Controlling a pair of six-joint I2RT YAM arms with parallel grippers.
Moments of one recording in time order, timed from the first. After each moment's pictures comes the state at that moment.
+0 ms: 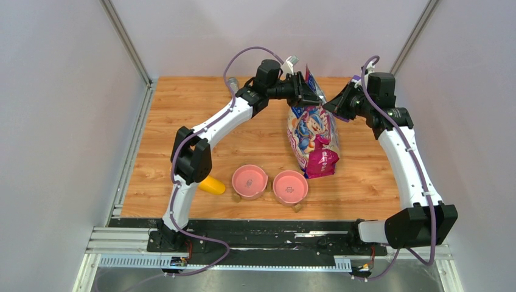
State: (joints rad) left arm -0.67 2.18 2.05 -0.09 0.68 -1.04; right arm 0.09 1.33 1.40 -0.61 -0.38 0.58
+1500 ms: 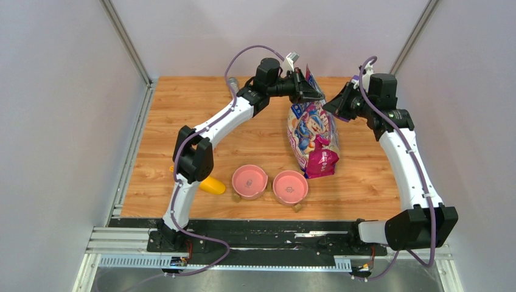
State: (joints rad) left arm -0.67 2.21 2.08 0.00 0.70 -1.11; right arm 0.08 1.32 1.38 -0.59 -0.43 0.48
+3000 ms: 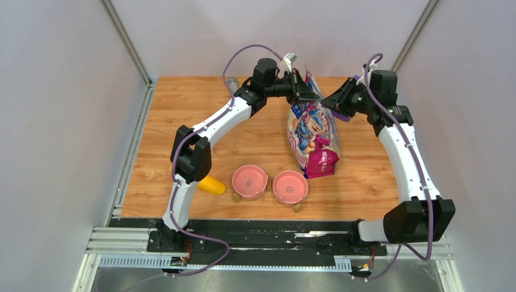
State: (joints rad) left arm -0.65 2.19 2.03 0.01 0.73 -1.06; right arm 0.05 1.37 1.40 -0.57 -0.47 0.63
